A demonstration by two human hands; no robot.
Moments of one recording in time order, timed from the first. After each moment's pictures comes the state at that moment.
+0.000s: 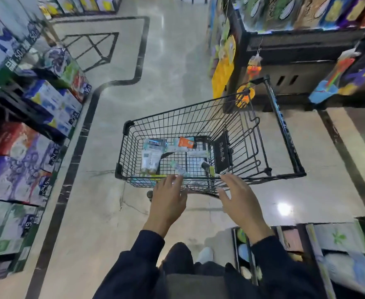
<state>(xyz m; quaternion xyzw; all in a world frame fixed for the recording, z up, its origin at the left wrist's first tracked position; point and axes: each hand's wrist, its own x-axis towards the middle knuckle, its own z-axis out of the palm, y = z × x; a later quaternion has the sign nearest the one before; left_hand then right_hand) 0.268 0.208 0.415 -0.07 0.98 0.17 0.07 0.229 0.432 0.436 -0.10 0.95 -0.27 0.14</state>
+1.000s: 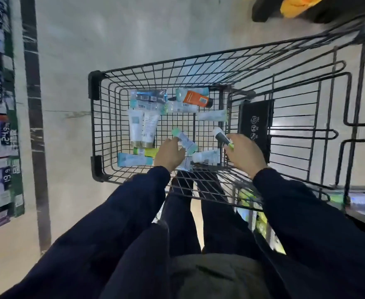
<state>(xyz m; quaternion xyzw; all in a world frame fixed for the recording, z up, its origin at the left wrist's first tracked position) -0.004 0.083 0.155 -0.23 0.84 0.33 0.36 -0.073 0.314 0.209 -0.08 0.92 -0.11 0.37</state>
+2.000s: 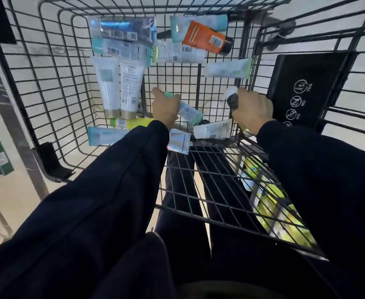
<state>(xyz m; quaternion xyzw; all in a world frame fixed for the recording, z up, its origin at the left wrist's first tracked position) -0.055 0.088 -0.028 -0.54 0.64 0.47 0.28 -0.129 0.311 0.004 -0.10 0.90 0.03 0.43</state>
